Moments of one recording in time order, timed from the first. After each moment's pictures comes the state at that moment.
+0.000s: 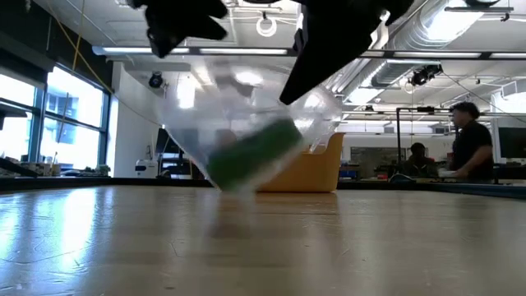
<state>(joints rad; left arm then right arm) -0.42 1.43 0.94 -0.09 -0.34 -0.55 0.36 1.83 1.34 -0.50 0.26 0.14</state>
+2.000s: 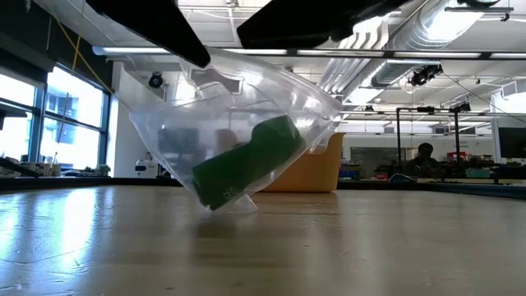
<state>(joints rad) -0.61 1.69 1.16 -0.46 -0.76 -0.41 0.43 1.77 1.03 0.31 0.47 -0.14</state>
